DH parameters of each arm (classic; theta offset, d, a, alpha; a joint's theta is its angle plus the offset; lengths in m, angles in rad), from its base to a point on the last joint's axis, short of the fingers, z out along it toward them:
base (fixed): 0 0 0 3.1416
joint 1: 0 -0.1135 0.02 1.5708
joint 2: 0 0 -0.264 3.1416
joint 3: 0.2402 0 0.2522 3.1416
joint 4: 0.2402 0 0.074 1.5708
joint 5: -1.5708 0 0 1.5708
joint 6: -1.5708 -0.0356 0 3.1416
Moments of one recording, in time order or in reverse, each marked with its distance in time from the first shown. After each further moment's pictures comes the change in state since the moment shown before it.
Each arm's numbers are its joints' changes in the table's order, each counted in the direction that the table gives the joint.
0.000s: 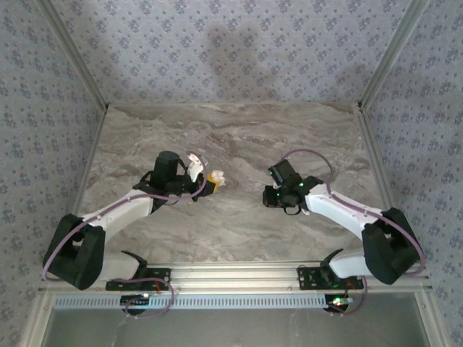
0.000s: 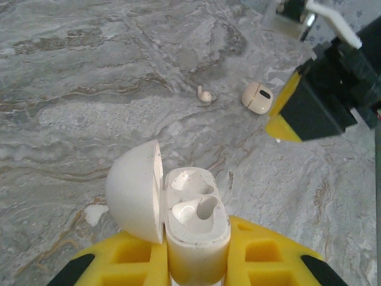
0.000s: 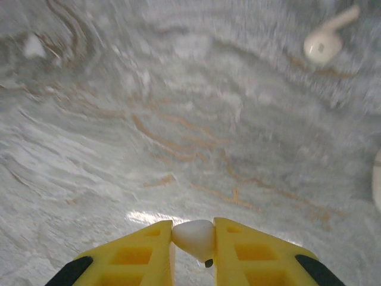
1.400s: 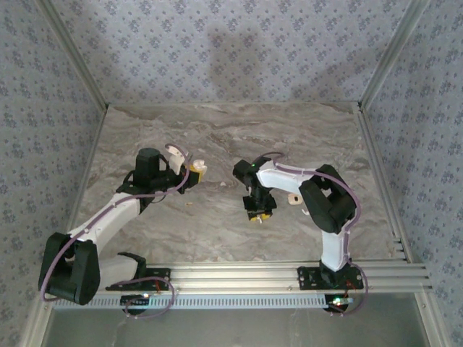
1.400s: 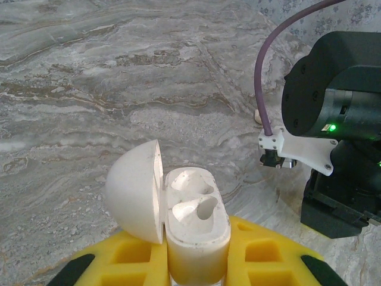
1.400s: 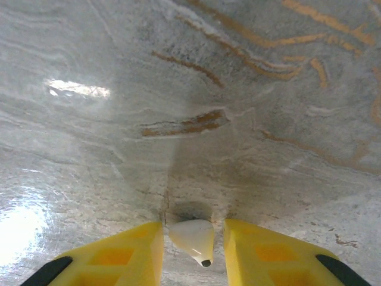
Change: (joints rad) left arm -0.158 -0.129 -0.012 0.074 0.054 0.050; right arm -0.151 0.586 0.465 0.537 0.059 0.032
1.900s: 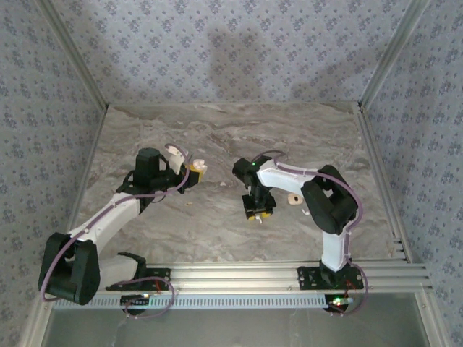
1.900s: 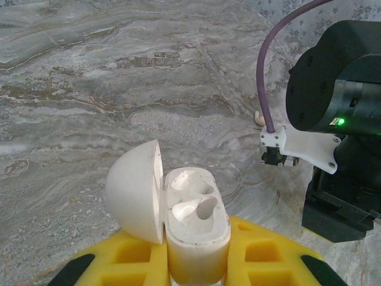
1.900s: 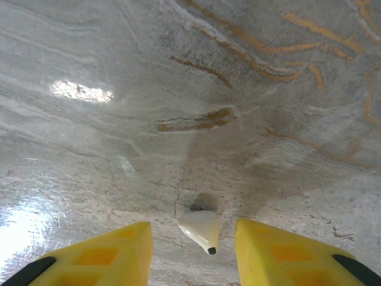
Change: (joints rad) left arm 0.000 0.000 0.000 -0.007 0.000 0.000; right arm -0.001 -0.013 0.014 0.008 0.001 0.004
